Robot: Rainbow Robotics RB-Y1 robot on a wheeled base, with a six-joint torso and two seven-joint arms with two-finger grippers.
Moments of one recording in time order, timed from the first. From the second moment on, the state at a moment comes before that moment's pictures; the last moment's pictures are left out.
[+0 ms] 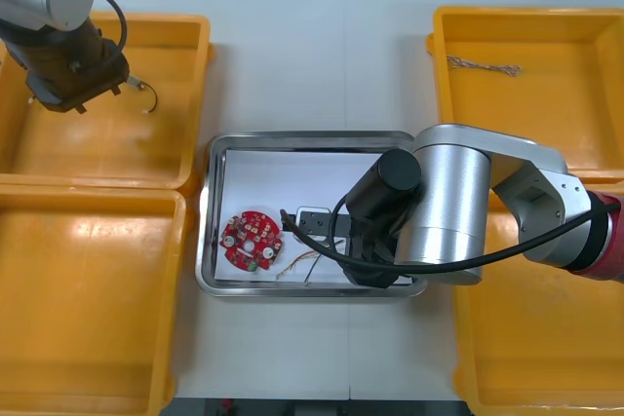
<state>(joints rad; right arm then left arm) -0.84 -0.71 1.03 -2.03 -0.73 1.42 1.66 -0.91 0.72 -0.27 -1.32 0.54 1.67 -0.54</state>
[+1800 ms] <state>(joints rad) -0.76 -0.87 0.27 -2.10 -1.10 1.92 0.89 -1.04 0.54 -0.15 -0.84 0.35 1.21 -0.39</state>
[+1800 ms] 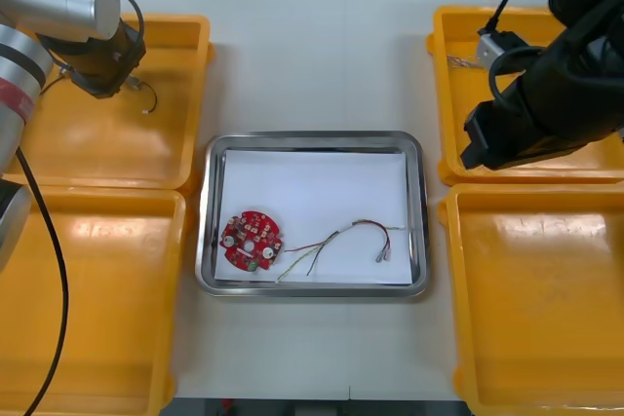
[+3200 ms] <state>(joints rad) -0.58 -0.98 0.01 -1.96 -1.00 1.92 0.85 -1.05 0.52 -0.18 -0.85 0.40 1.36 -0.42</state>
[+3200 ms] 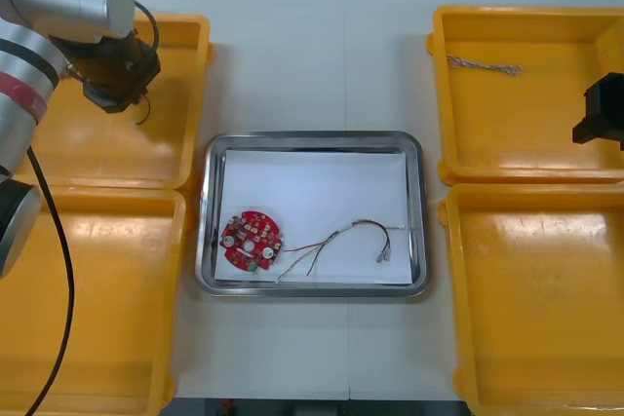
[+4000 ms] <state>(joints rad) -0.58 -0.98 0.01 -1.93 -0.99 1.91 0.94 -0.92 0.62 -0.09 -1.42 0.64 1.85 -0.82</state>
